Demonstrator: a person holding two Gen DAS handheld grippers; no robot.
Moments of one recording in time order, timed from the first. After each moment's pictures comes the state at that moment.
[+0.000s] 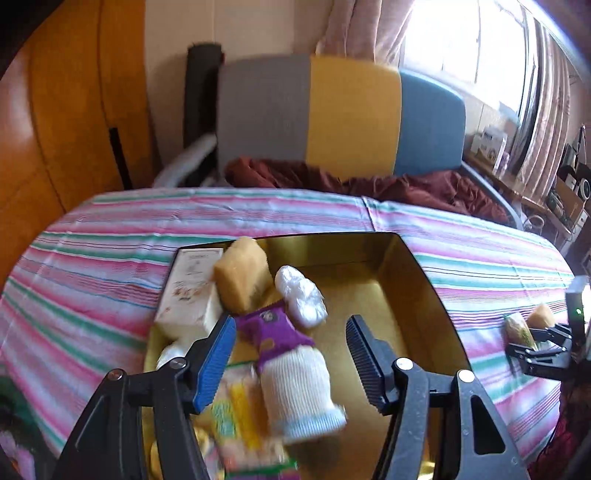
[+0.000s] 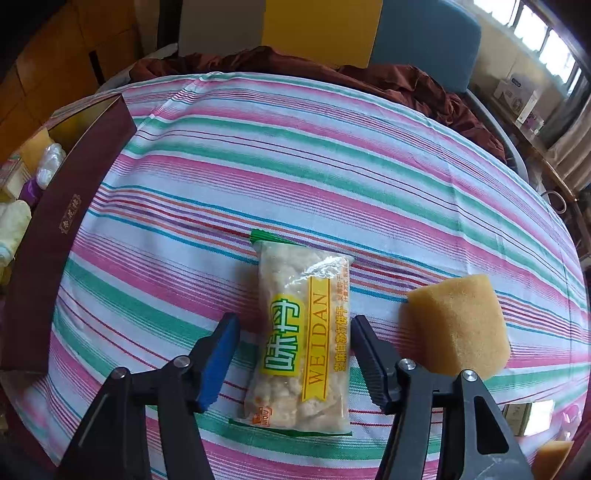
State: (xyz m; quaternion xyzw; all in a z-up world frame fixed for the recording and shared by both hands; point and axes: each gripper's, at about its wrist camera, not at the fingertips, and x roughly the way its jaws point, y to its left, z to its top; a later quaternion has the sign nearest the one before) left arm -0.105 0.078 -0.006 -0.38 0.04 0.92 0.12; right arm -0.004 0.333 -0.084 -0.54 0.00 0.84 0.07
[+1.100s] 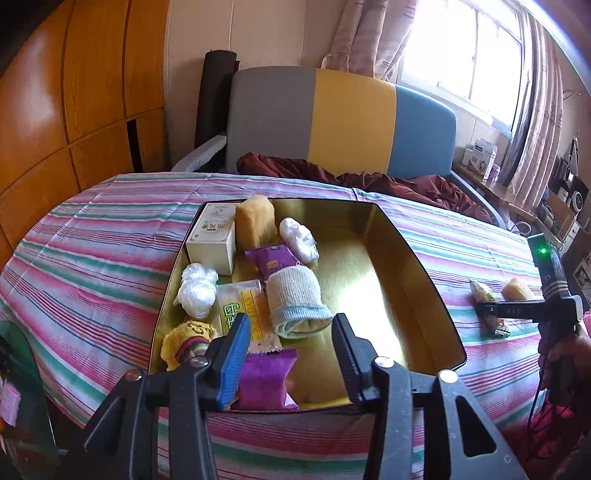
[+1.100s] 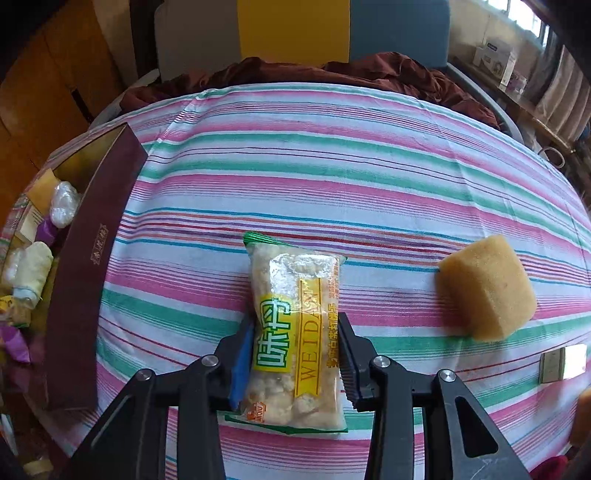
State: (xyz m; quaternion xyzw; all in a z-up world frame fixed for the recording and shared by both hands) left arm -0.019 0.046 -0.016 -0.37 0.00 0.92 0.13; right arm 0.001 0.311 -0.076 -0.53 0.10 0.84 0.09
